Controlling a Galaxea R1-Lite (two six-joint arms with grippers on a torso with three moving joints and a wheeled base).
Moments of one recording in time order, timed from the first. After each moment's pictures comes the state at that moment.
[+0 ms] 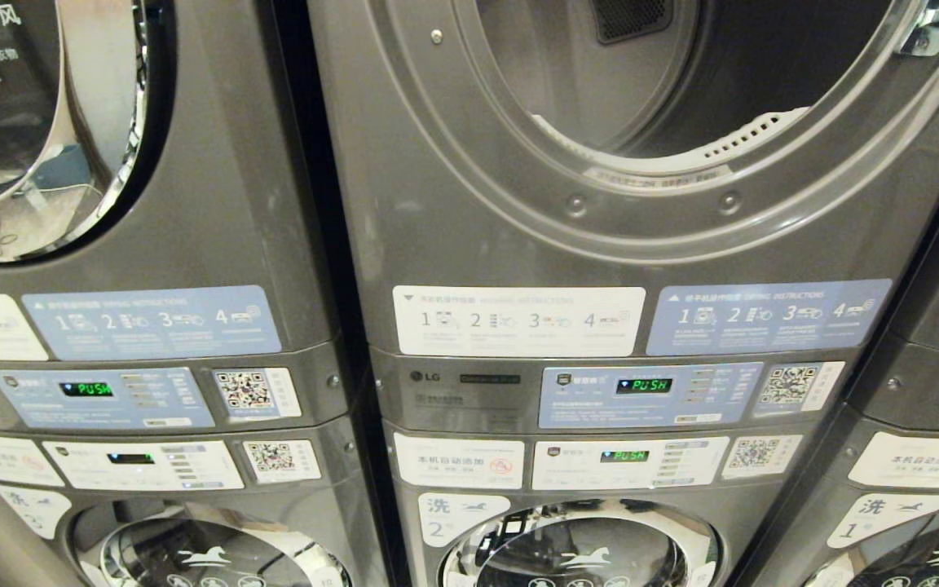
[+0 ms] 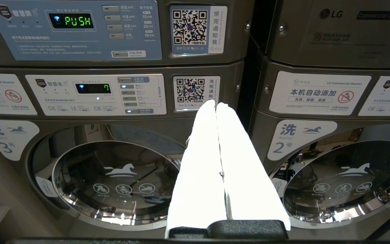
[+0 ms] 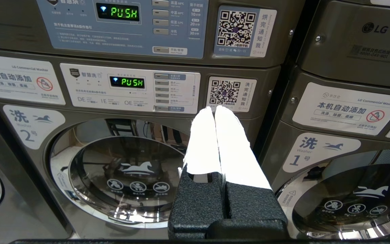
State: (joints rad) left arm 0.00 0.00 0.00 0.00 0.00 0.01; right arm 0.00 0.00 0.00 0.00 0.02 -0.07
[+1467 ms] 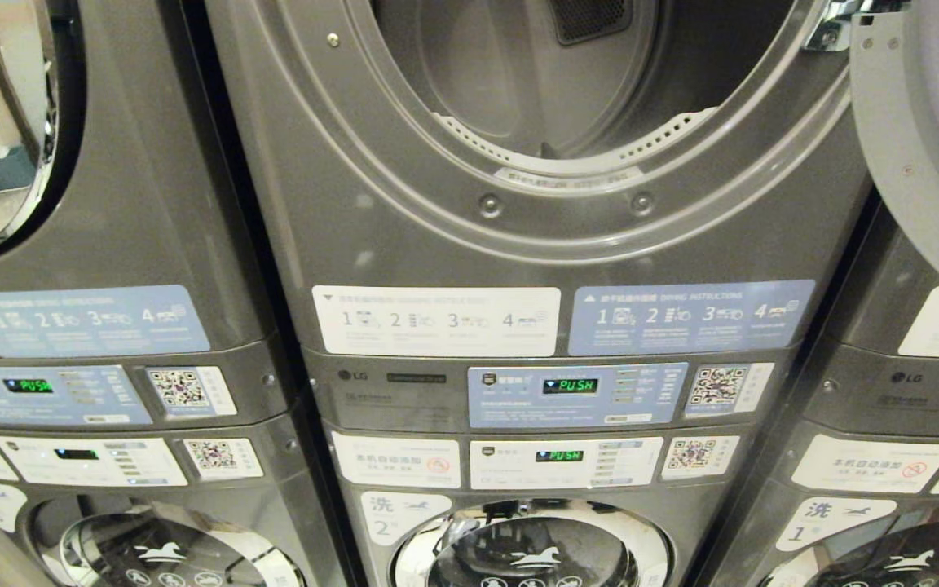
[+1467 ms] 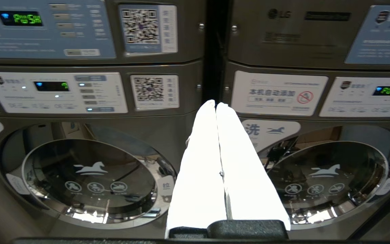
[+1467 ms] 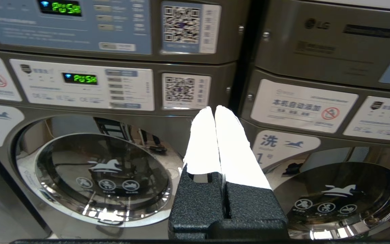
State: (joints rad) left arm 0.00 0.00 0.00 0.00 0.00 0.00; right arm 0.00 0.00 0.00 0.00 0.02 -0.07
